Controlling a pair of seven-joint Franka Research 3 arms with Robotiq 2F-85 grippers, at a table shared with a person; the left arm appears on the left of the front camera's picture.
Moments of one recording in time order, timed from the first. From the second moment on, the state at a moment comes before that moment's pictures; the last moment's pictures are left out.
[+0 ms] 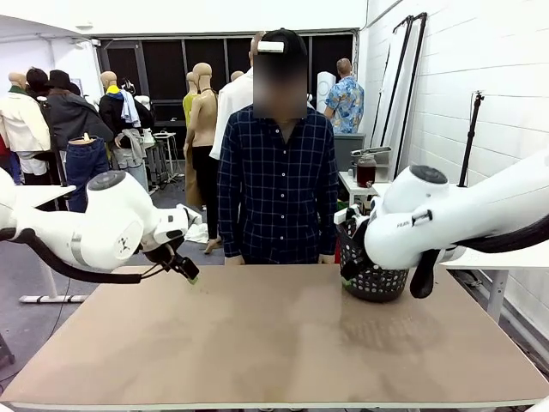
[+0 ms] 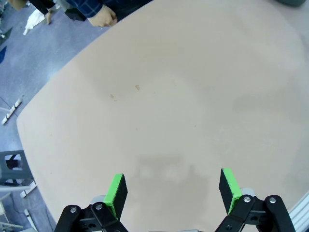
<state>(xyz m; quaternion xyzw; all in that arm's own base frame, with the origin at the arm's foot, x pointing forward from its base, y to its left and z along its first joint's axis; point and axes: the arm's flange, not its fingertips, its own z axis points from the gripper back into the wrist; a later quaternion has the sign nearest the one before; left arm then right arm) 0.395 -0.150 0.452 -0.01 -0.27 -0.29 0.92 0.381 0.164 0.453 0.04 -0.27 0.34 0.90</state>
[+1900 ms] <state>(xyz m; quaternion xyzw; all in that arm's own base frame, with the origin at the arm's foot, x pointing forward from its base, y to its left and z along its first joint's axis) 0.332 -0.136 0.554 0.01 -0.32 -0.30 0.90 0.343 0.134 0.551 0.01 -0.32 0.33 0.89</state>
